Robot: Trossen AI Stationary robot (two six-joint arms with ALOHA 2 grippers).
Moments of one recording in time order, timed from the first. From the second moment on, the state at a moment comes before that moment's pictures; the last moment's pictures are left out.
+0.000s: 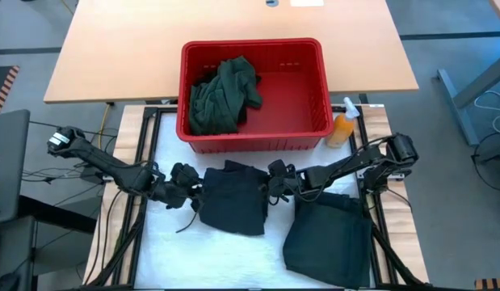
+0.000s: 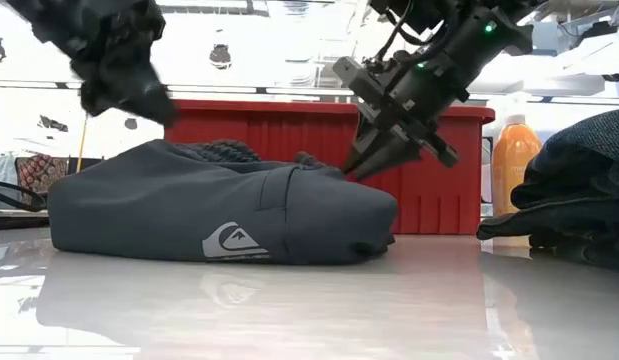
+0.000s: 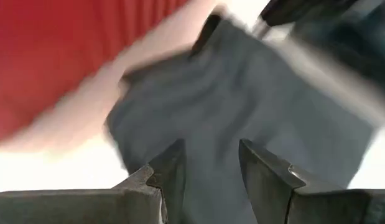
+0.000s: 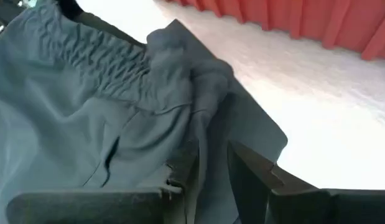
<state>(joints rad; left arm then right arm) -0.41 1.07 0.64 -0.35 -0.63 -0.84 0.18 1.67 0.95 -0.11 0.53 1.00</state>
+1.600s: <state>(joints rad) -0.32 1.23 0.75 -0.18 -0.34 -0.65 0.20 1.76 0.96 0.51 0.38 0.52</state>
